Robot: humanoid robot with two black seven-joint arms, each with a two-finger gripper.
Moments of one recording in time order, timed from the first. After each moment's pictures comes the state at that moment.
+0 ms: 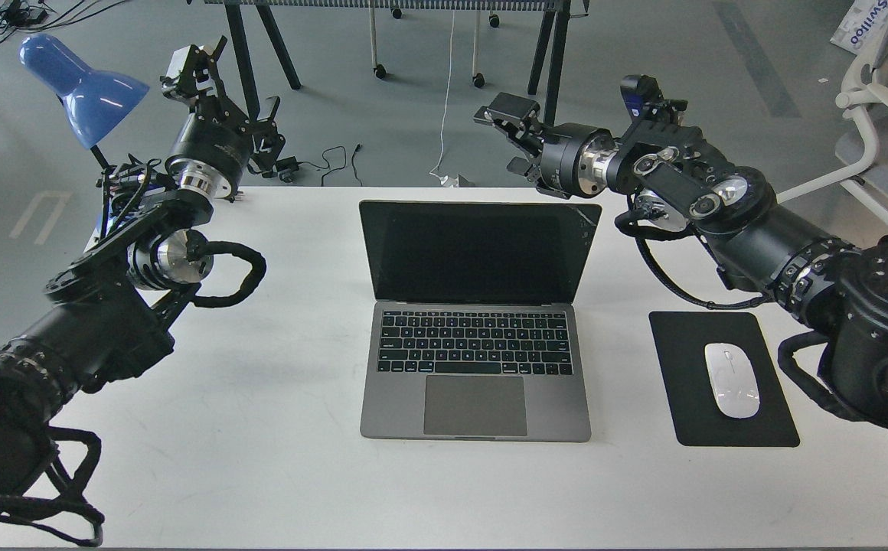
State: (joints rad) left arm -0.88 0.20 -0.70 -0.57 0.10 -0.21 -0.49; right arm 1.25 0.00 -0.02 0.35 -0.42 0.41 0.20
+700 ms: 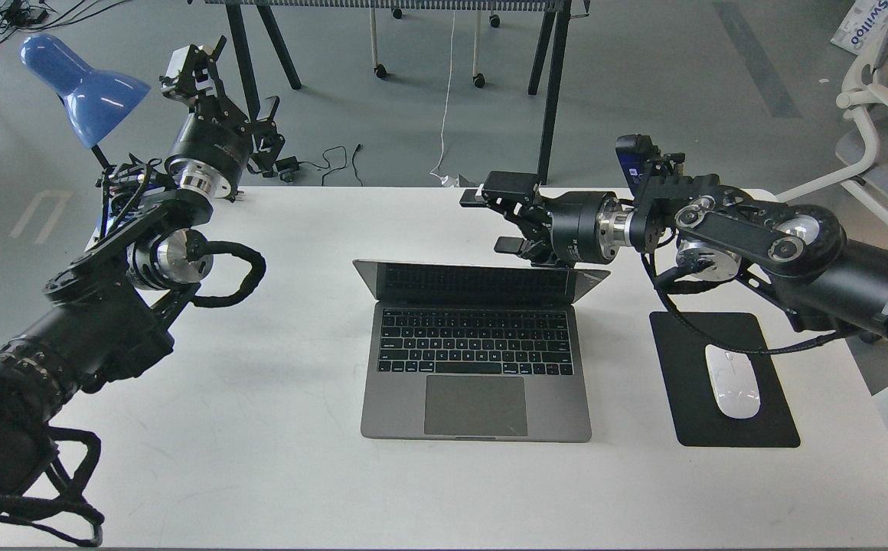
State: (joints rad) left arm -0.88 0.20 -0.70 -0.57 0.10 -0.21 -0.49; right arm 1.18 -0.31 -0.07 0.89 -0.42 0.45 0.20
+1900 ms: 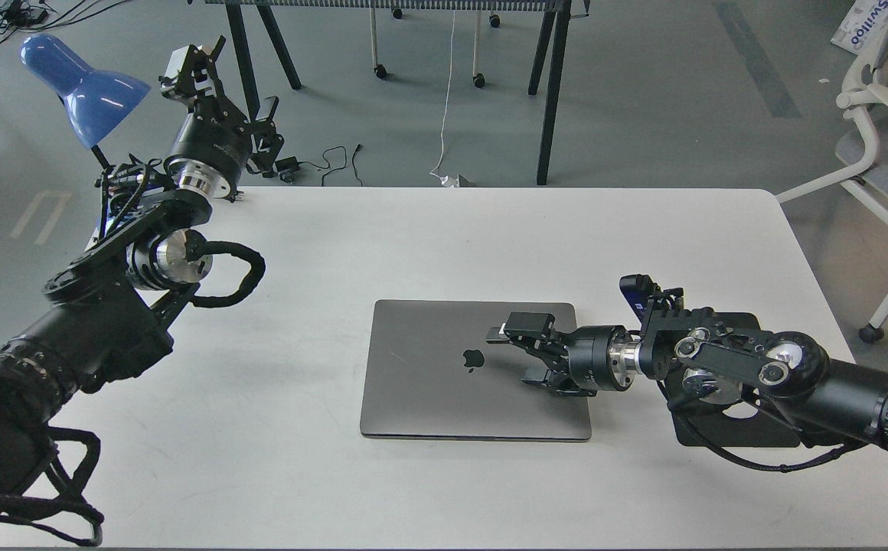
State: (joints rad) left arm -0.88 0.20 -0.70 -0.57 0.10 -0.21 -0.49; right arm 0.89 -0.31 -0.07 0.89 -0.55 0.40 0.19
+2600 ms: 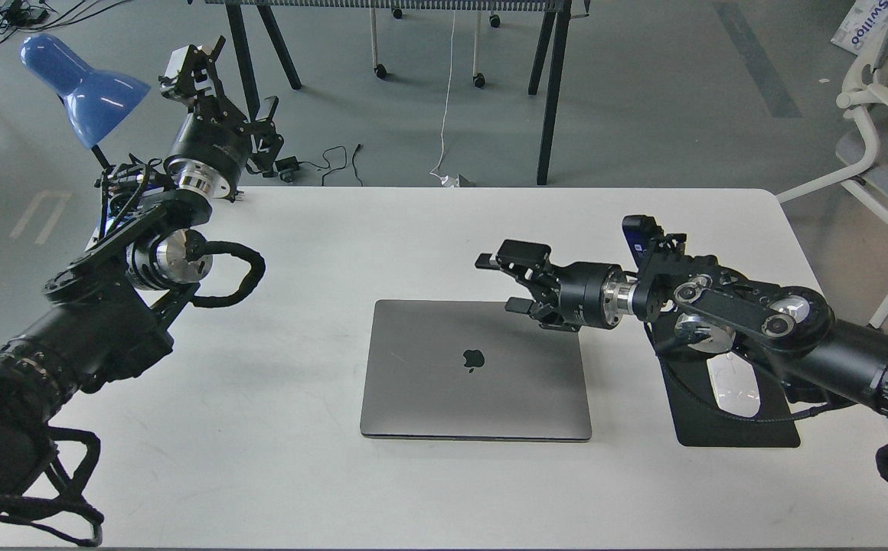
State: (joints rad) left arm -0.88 0.20 -0.70 -0.57 0.10 -0.21 -0.49; right arm 1.01 -0.30 0.23 0.81 -0.55 0.38 0.20
